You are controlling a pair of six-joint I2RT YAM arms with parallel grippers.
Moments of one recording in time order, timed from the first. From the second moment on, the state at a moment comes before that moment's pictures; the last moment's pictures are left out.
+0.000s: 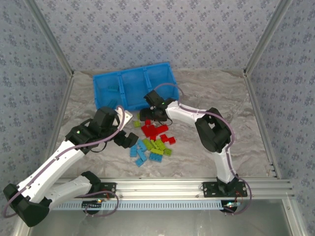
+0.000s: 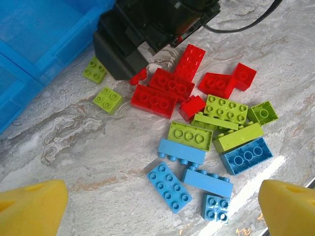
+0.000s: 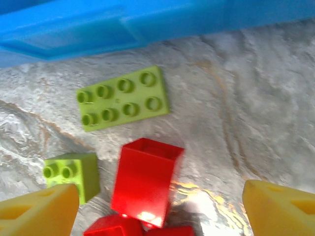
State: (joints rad) left arm -0.67 0.93 0.97 -0.87 0.05 0.01; right arm 0.76 2.09 1.59 -0.53 0.00 0.62
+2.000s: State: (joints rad) left arm -0.60 1.20 0.95 -0.71 -0.13 -0.66; right arm 0.54 1.51 1.49 -0.56 -0.04 0.29
